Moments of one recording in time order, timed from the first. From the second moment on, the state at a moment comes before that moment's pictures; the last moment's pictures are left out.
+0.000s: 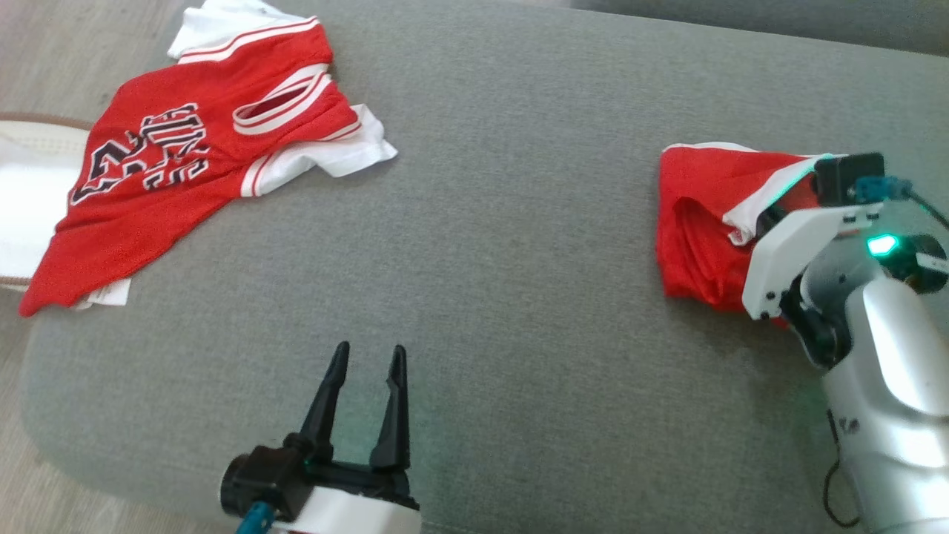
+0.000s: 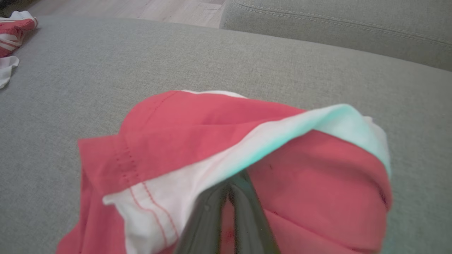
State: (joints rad) left arm 0.03 0.05 -0.40 0.11 -0.35 0.02 -0.25; right arm -0.50 -0.18 0.07 0.51 0.17 0.12 0.40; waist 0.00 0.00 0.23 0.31
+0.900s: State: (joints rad) left arm 0.03 0.05 -0.39 0.12 -0.36 0.04 -0.25; right arm -0.58 -0.17 0.15 0.59 0.21 0.12 0.23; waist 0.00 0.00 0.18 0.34
